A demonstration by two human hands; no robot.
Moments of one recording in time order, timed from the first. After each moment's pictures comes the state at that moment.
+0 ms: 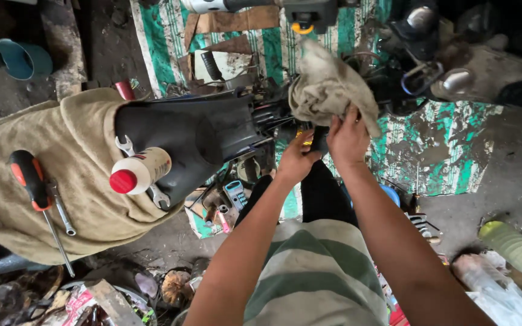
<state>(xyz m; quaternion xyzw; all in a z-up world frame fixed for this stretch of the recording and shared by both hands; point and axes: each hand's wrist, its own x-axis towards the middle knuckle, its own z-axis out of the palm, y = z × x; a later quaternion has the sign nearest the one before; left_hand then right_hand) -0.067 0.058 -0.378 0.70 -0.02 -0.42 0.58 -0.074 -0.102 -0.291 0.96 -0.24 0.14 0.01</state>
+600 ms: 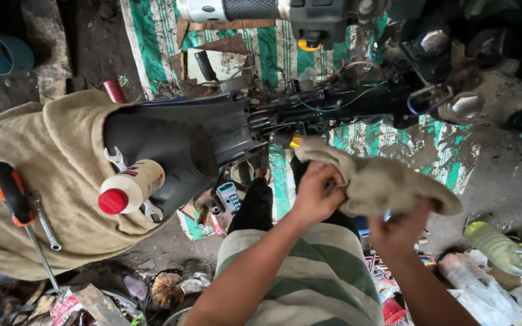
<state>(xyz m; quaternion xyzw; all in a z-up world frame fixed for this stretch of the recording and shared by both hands) -0.087 0.043 -0.256 0.64 -0.14 -0.26 0.71 -0.212 -0.104 -0.168 0.91 -0.26 0.28 -0.19</state>
